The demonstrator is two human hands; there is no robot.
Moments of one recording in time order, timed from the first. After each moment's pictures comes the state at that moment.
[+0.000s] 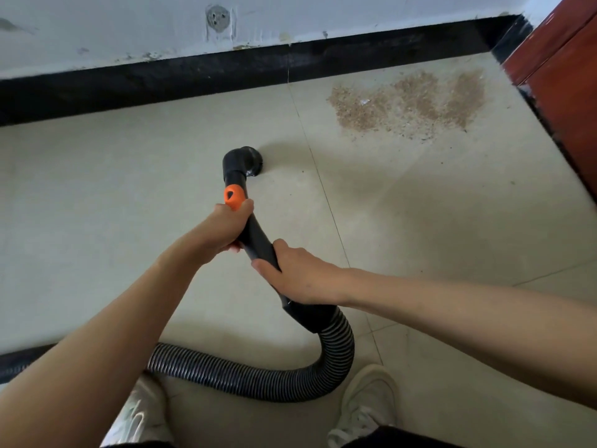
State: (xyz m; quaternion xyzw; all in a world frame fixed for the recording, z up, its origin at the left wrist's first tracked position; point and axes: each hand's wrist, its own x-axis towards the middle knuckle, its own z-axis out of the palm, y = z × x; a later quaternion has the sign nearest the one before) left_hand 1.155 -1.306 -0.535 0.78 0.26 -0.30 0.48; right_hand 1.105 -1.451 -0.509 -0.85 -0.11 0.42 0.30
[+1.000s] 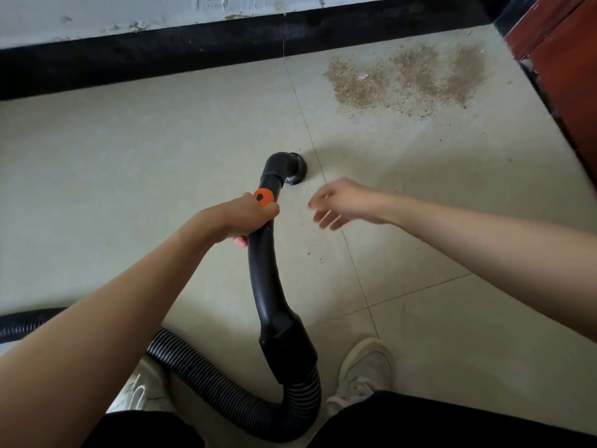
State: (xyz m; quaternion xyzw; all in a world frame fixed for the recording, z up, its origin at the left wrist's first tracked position) left_hand 1.146 -1.324 -0.529 0.83 0.11 -0.42 0.34; right_hand 1.167 -1.513 -0.527 -0.80 0.06 0.43 0.41
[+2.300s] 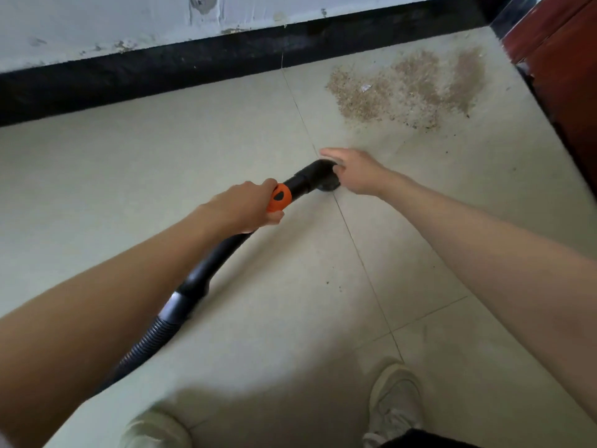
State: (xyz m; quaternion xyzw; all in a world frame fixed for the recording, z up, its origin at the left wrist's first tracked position) left_hand 1.227 -1.293 -0.541 0.93 -0.13 -0.31 0.13; right_hand 1.265 -1.505 -0.553 -0.93 0.00 0.26 0.26
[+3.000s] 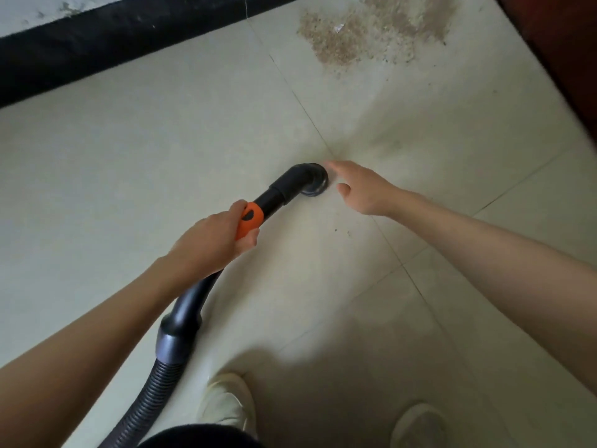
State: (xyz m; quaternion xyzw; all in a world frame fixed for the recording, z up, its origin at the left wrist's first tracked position) left_hand 1.136 -1.224 -0.564 0.92 -0.19 -0.28 0.19; right_hand 1.142 -1.484 -0.550 -0.92 0.05 0.29 0.25
